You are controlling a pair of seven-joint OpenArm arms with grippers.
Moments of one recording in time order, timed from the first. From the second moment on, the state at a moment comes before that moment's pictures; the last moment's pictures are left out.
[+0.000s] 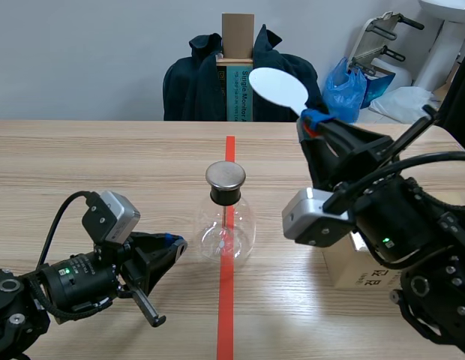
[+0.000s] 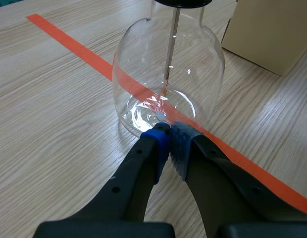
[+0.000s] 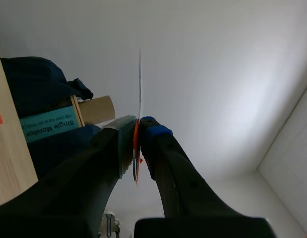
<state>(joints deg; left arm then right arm) 4.8 -23.2 22.9 67.0 -3.1 -29.6 -25.1 -8.2 23.4 -20.3 80.4 -52.1 -38.5 35.1</state>
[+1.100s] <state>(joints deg) 4.8 -23.2 22.9 67.0 -3.1 -29.6 -25.1 -7.9 23.3 -26.5 77.8 -60.3 -33.8 14.4</state>
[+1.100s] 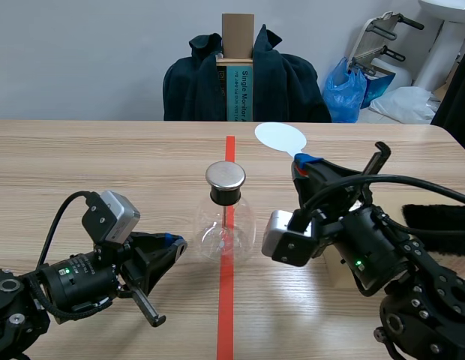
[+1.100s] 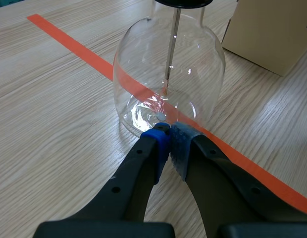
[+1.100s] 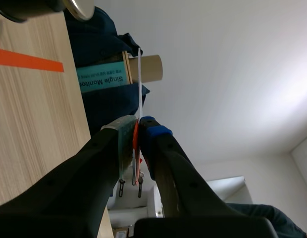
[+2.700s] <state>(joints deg) 4.8 -23.2 22.9 67.0 -3.1 -29.6 -25.1 -7.6 23.5 -26.5 77.8 -68.3 -32.3 29.6</state>
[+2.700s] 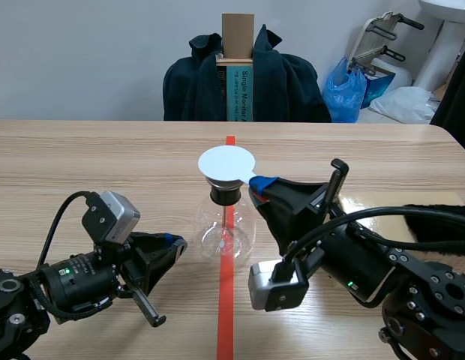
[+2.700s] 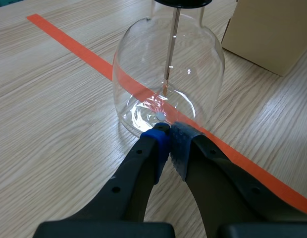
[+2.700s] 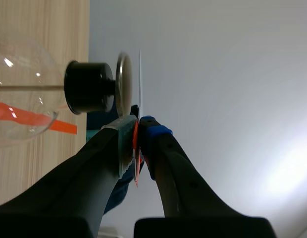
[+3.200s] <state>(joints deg) 4.8 -23.2 22.9 67.0 -3.1 -29.6 -25.1 -7.6 23.5 -26.5 77.8 -67.6 -33.0 13.0</state>
